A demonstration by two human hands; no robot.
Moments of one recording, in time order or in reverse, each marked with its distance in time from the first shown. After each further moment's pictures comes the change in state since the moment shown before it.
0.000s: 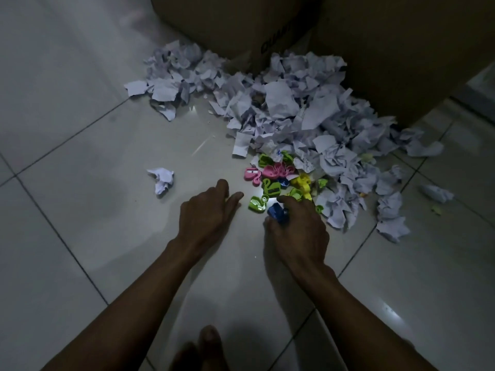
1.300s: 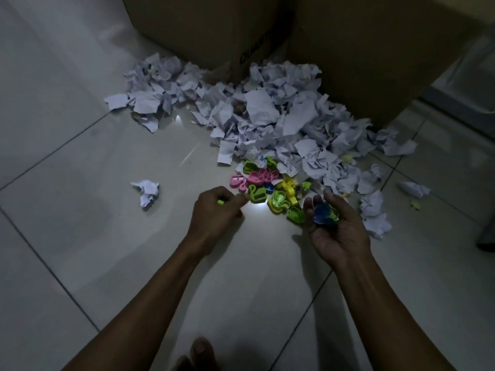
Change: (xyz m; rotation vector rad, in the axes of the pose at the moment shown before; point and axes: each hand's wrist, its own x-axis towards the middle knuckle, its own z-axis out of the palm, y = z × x) left_hand 0.017 0.043 -0.013 -0.887 -0.192 -0.484; right_hand 0.023 0.025 -0.059 1.866 -0.004 0.731
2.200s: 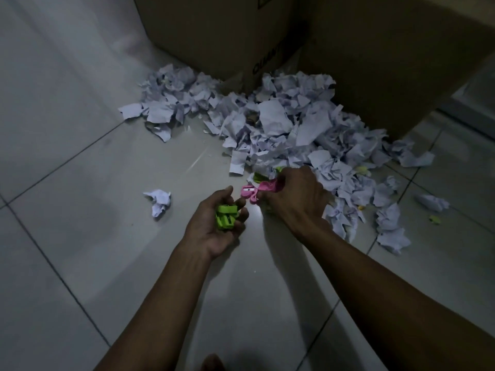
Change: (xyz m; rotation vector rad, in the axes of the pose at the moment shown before) left_hand 0.015 0.006 -0.019 -1.049 -0.164 -0.639; right_hand 0.055 0.046 0.066 -1.964 0.052 -0.807
